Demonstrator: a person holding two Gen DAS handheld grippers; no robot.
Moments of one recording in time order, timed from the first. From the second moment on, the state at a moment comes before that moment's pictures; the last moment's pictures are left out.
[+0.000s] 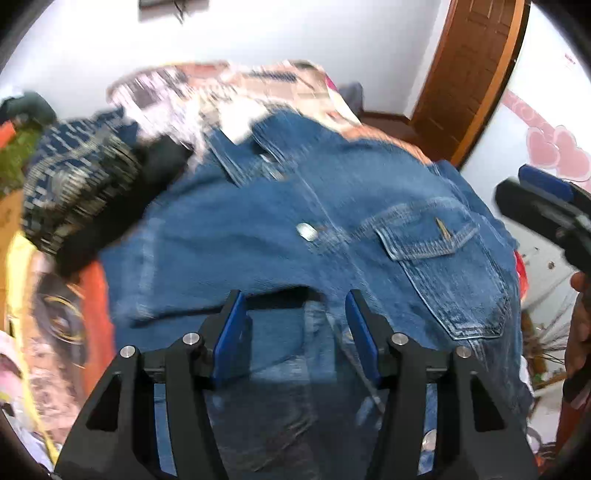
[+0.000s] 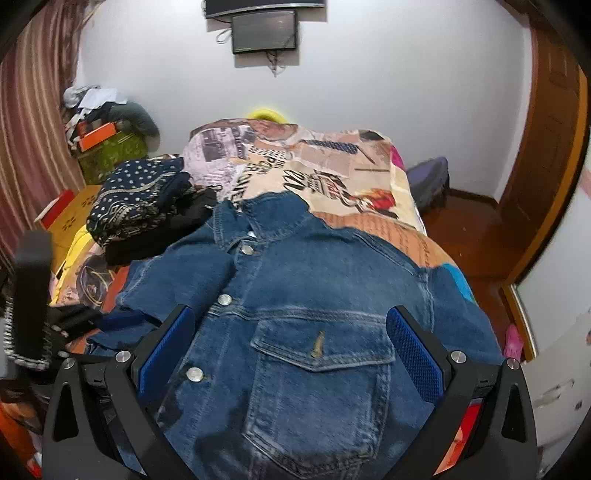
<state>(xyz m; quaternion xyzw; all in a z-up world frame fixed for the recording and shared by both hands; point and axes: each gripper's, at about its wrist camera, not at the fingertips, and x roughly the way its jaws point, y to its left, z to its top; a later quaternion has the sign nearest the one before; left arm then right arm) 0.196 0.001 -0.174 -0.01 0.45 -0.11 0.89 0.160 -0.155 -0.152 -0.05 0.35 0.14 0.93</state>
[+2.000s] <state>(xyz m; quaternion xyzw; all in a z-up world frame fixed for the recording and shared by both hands) 0.154 0.164 -0.137 -0.02 0.36 0.14 0.92 0.211 0.000 -0.190 -0.22 0.38 0.34 0.83</state>
